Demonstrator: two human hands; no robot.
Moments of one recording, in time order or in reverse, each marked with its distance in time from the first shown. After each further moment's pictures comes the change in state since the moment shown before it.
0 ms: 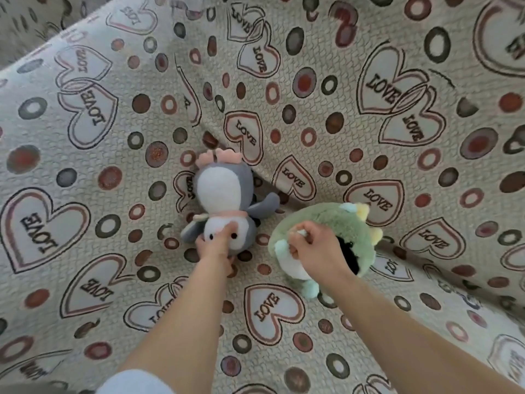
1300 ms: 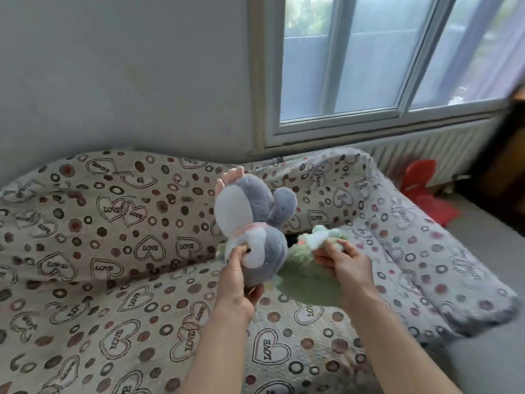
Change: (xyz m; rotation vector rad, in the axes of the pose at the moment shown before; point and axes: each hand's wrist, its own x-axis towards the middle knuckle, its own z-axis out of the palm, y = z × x) left_hand -0.643 -0.240 -0.091 0.395 -0.951 0.066; right_hand -0.622 0.109 -0.304 0.971 1.051 0.145
